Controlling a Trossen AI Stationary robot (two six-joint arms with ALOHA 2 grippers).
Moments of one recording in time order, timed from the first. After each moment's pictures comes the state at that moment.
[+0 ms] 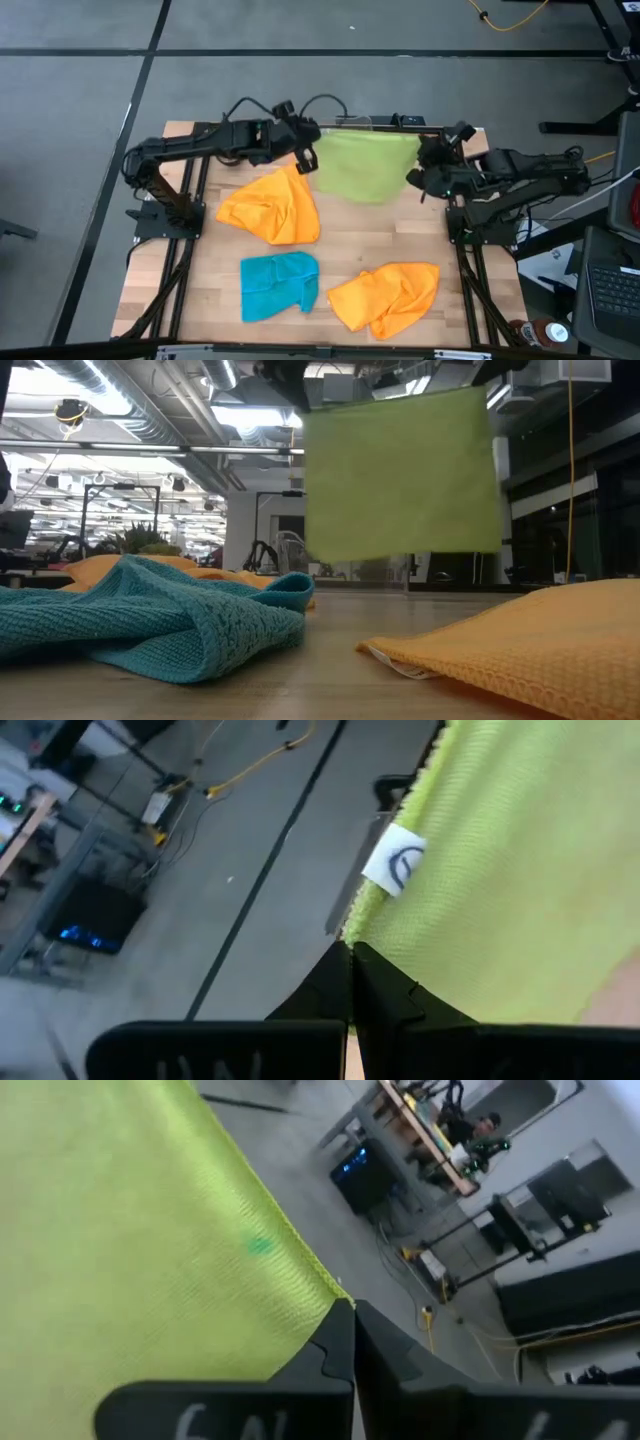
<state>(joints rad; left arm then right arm) 0.18 1.60 1.69 -0.82 -0.62 0.14 0.16 1.09 1.29 -1.19 1.13 0.20</state>
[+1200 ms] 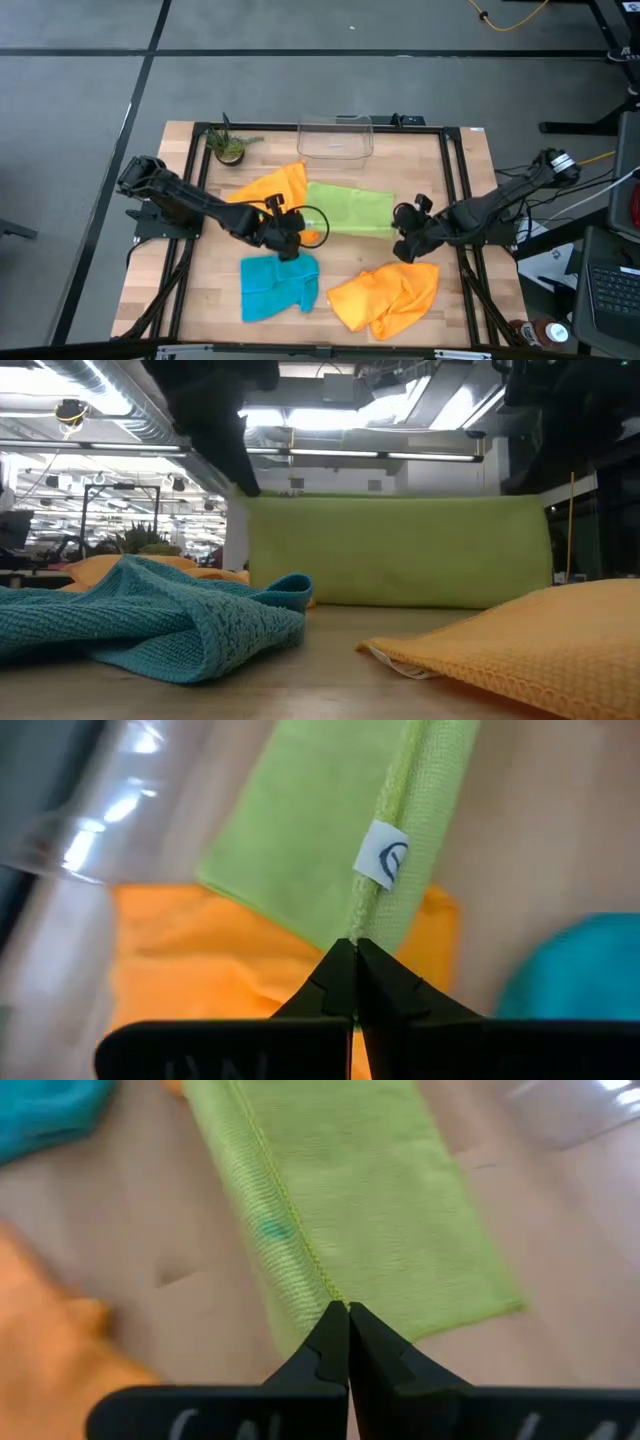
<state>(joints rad) -0.30 1.60 1.13 -0.67 -0.59 -0.43 0.47 1.17 0.76 -0.77 0.55 0.81</state>
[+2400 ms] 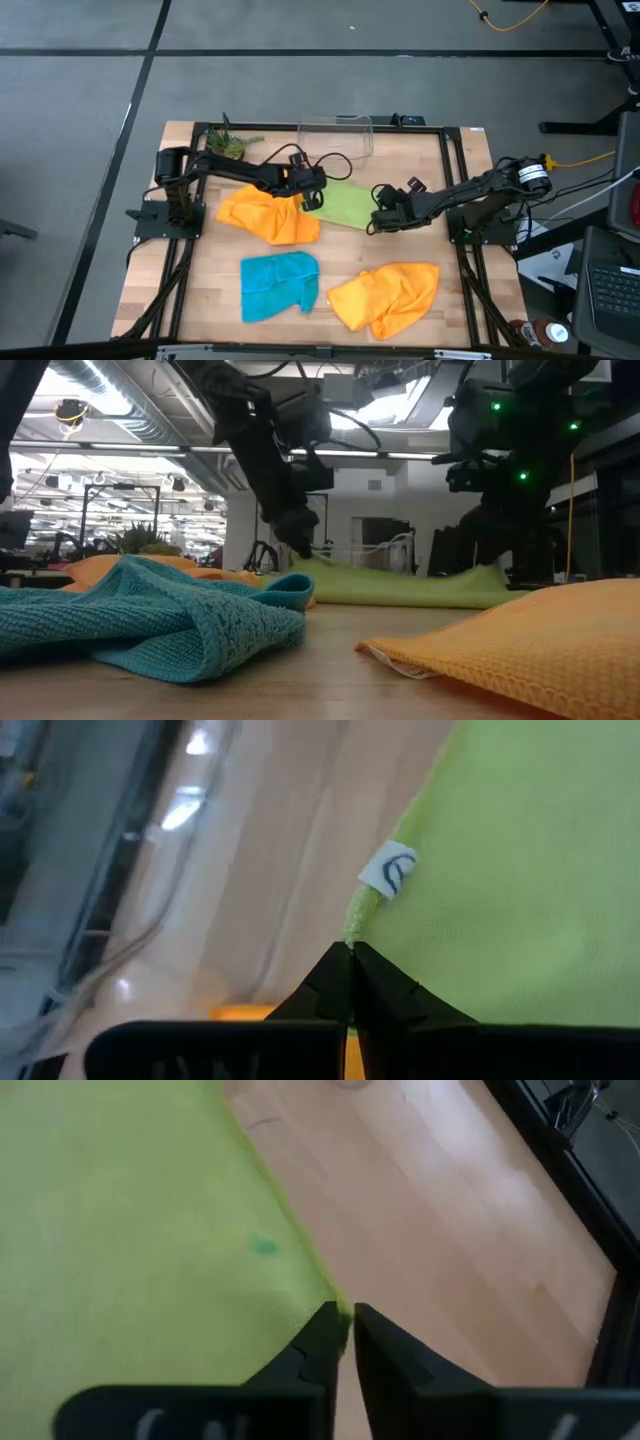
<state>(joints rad) 0.16 1.83 1.14 -0.28 -0.45 0.08 0.15 1.53 0.76 -0.75 0.71 0.83</state>
